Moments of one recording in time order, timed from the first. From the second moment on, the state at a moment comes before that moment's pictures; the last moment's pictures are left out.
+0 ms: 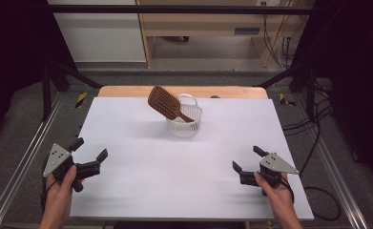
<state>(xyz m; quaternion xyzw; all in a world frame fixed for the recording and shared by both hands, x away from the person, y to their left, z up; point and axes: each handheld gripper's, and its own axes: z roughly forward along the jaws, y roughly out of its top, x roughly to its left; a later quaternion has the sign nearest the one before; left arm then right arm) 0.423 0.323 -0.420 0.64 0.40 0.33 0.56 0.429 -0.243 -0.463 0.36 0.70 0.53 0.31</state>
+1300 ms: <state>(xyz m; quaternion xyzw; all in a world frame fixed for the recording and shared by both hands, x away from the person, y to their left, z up) 0.402 0.280 -0.439 0.67 0.38 0.30 0.57 0.429 -0.245 -0.465 0.38 0.69 0.55 0.30</state>
